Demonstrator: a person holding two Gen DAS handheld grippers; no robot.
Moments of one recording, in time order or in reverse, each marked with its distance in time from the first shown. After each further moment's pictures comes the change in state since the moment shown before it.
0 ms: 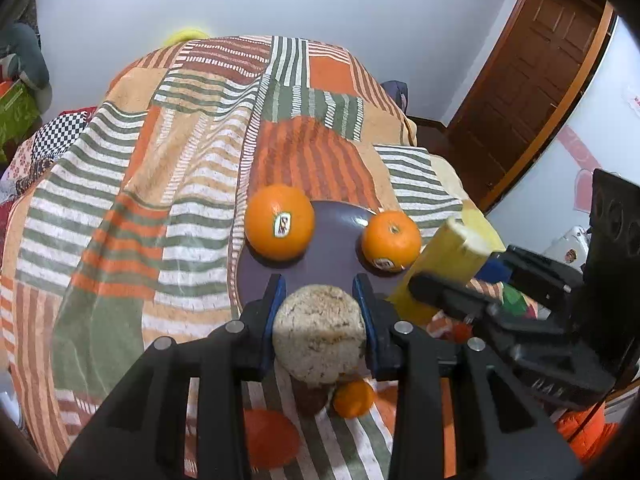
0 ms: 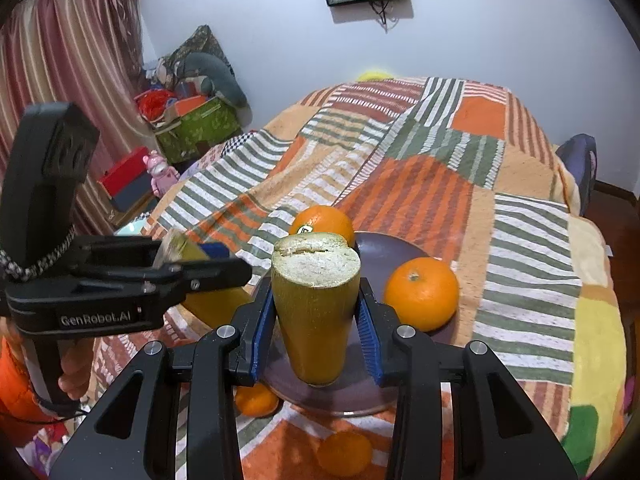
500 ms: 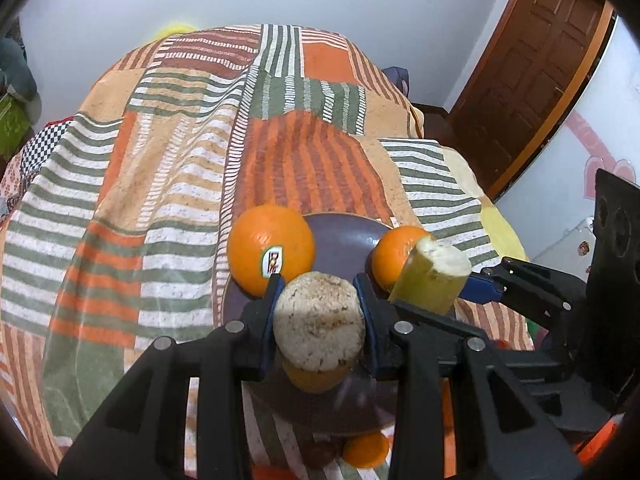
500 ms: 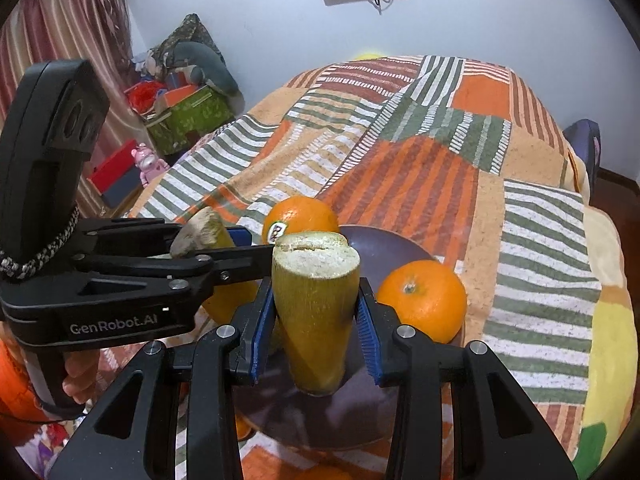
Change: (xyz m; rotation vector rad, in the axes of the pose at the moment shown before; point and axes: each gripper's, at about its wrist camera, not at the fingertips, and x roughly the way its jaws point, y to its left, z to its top) left arm 0.051 -0.004 0.027 0.045 0.046 0.012; right arm 0.031 -0.019 0.008 0.025 0.046 -0.004
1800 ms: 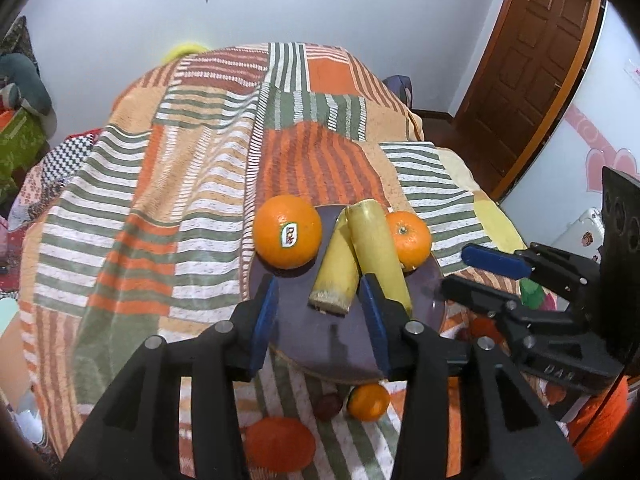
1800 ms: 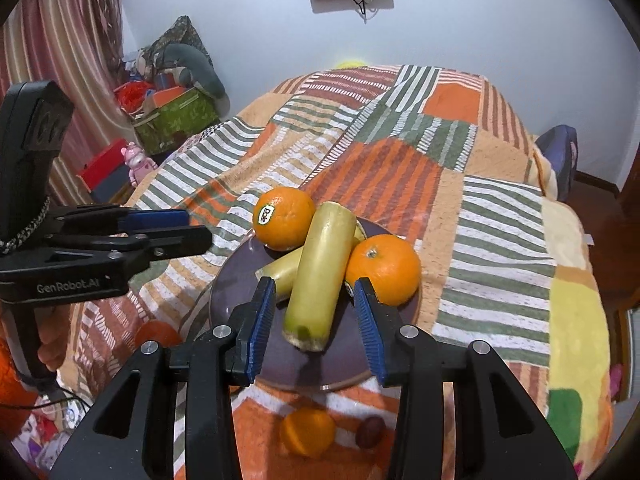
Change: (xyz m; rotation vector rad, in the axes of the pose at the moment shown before) left arm -0.057 -0.006 -0.031 0.034 -0.054 0.063; right arm -0.044 -0.001 -0.019 -0.009 -0.014 -0.078
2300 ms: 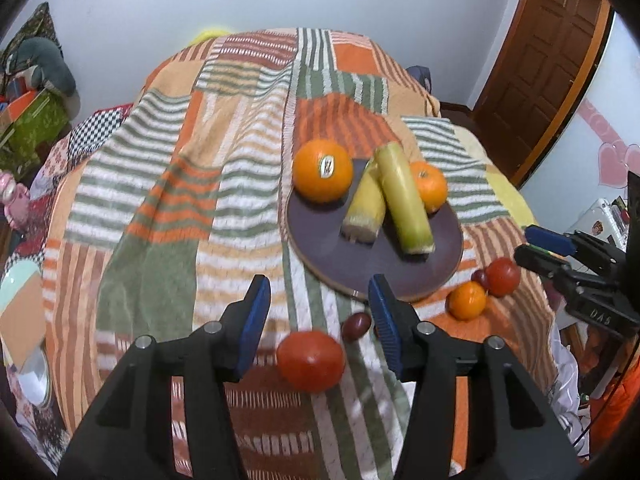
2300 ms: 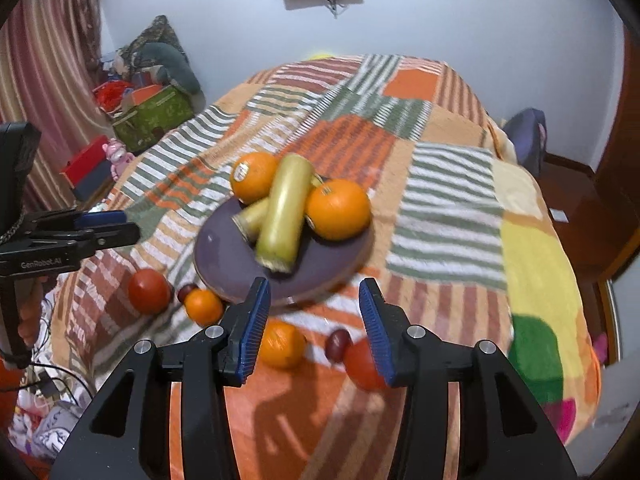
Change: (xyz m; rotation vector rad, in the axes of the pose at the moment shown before) left arm -0.030 0.015 -0.057 -0.043 0.042 0.064; right arm -0.035 -0.013 -0.047 0.057 0.026 -0.096
